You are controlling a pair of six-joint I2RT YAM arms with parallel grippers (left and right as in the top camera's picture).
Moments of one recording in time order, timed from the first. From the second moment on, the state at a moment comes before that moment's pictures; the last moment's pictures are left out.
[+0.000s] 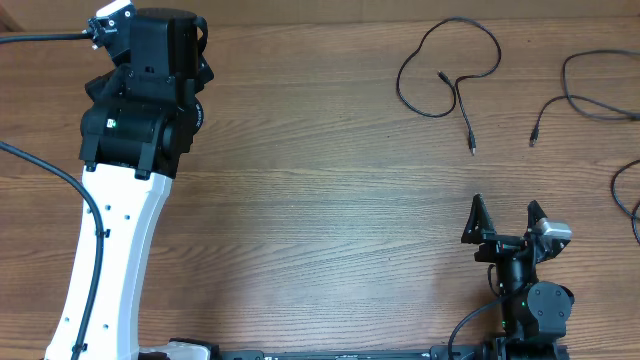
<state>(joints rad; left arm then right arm) -0.19 1.50 1.76 -0.98 -0.64 -0.54 -0.04 0.01 0.02 -0.03 0.00 0.23</state>
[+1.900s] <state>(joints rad) -0.14 0.14 1.36 -1.68 -0.35 -0.38 -0.04 0.01 0.02 -0.03 0.00 0.23</state>
